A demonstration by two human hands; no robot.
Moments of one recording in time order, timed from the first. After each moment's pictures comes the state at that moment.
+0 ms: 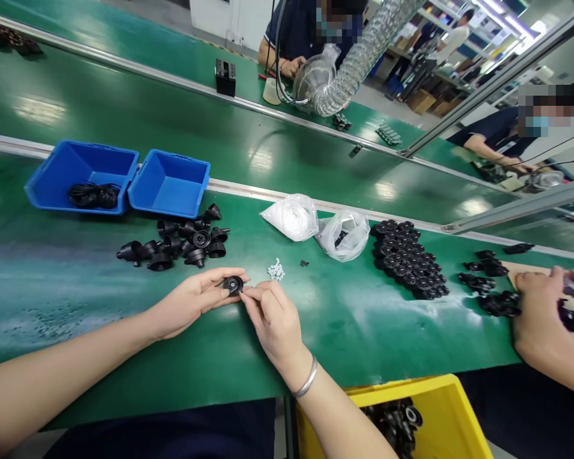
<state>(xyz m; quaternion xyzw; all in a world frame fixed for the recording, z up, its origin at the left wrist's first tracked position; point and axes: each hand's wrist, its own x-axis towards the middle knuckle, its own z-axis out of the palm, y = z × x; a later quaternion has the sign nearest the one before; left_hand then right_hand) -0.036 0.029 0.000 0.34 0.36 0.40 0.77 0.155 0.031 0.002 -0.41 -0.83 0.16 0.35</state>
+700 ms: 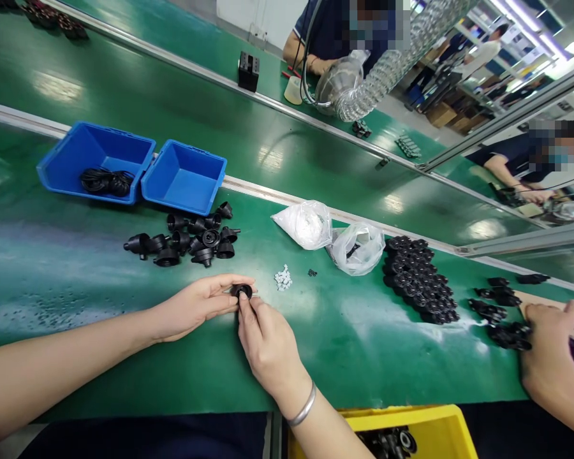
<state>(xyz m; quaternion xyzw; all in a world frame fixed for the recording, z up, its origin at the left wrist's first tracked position) -0.036 0.028 -0.008 0.35 0.38 0.37 0.77 0.153 0.016 -0.008 -0.36 -0.92 0.00 0.18</state>
